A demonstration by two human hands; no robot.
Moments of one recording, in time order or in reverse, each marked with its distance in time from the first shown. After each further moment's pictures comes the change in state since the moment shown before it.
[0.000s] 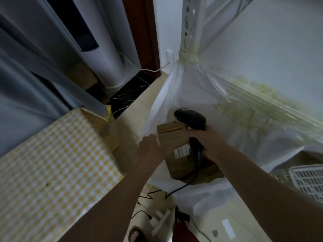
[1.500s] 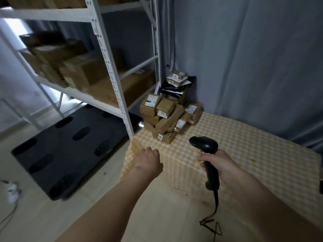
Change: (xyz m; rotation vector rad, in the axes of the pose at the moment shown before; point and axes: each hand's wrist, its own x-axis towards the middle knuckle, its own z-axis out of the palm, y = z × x) left_hand -0.630 -0.606 -0.068 -0.035 0.424 -0.948; right_hand -0.507 0.317 0.526 -0.823 -1.014 -0.234
